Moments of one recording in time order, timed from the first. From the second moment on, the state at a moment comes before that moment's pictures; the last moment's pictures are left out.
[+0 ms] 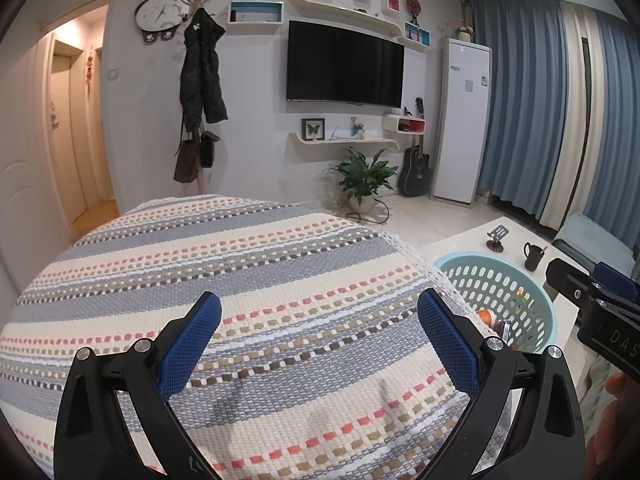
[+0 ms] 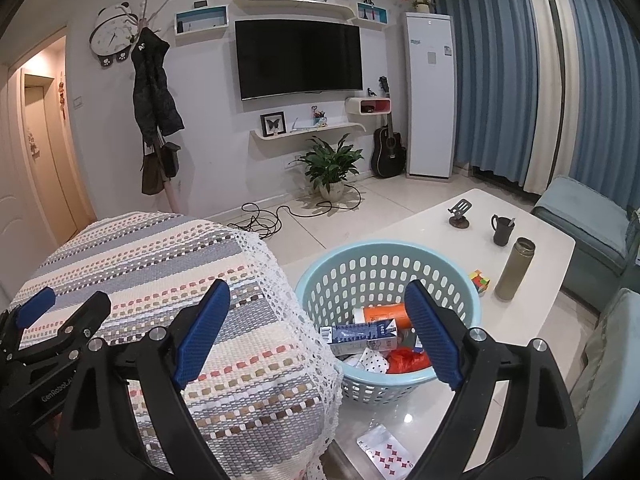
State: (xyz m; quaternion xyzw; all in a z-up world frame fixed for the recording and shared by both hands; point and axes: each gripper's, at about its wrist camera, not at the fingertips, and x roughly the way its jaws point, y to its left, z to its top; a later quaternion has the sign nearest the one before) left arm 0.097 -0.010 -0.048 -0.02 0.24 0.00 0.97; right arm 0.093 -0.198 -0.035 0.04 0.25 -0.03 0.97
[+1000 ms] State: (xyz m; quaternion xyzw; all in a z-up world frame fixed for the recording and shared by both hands) left arm 0.092 -0.012 -0.043 -0.01 0.23 0.00 0.97; right arm 0.093 -0.198 -0.038 0.04 0.26 -0.02 0.96
